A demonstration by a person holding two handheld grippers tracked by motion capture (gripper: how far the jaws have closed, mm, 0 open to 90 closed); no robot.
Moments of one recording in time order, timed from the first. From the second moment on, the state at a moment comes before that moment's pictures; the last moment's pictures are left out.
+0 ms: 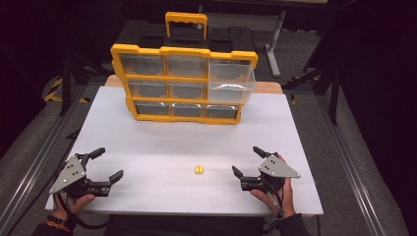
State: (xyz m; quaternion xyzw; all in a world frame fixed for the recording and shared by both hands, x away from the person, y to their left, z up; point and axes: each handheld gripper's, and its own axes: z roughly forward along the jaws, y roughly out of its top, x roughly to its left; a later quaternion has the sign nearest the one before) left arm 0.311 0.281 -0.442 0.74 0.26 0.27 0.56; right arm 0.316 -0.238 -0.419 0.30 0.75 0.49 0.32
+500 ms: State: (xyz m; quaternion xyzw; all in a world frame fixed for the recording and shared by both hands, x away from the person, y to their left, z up) left arm 0.310 0.274 -0.449 0.76 0.24 0.25 0.55; right arm 0.340 -0.225 -0.408 0.28 0.78 0.48 0.27
